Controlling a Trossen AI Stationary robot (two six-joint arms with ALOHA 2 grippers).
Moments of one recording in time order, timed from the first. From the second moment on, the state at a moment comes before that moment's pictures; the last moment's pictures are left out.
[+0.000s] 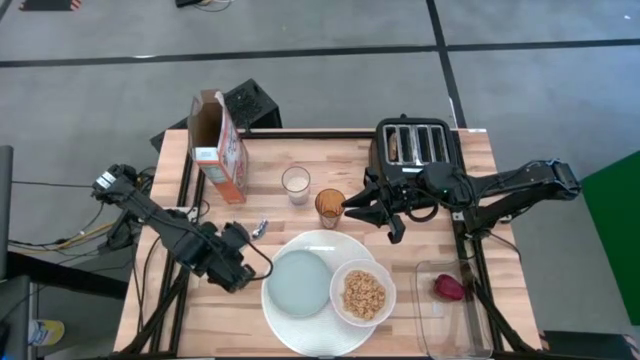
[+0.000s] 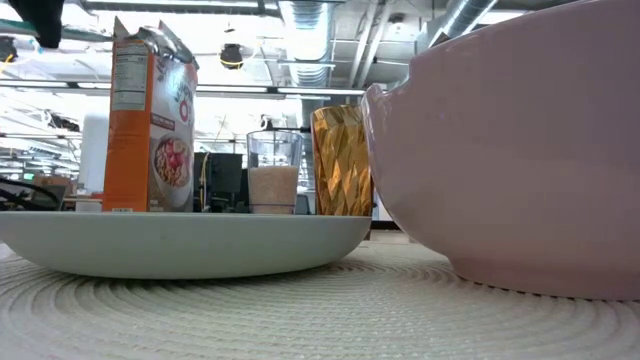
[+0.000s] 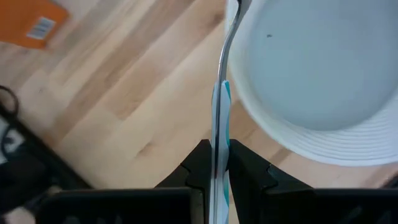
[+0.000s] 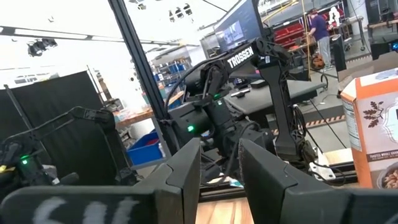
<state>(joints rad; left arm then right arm) -0.60 1.44 1.34 -1.41 -0.25 -1.42 0.12 1.19 0.97 0.40 -0.10 0.37</state>
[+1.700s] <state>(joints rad) -0.71 1.25 0.75 -0.88 -0.16 -1.61 0.07 1.19 0.97 0.37 -0.10 0.37</state>
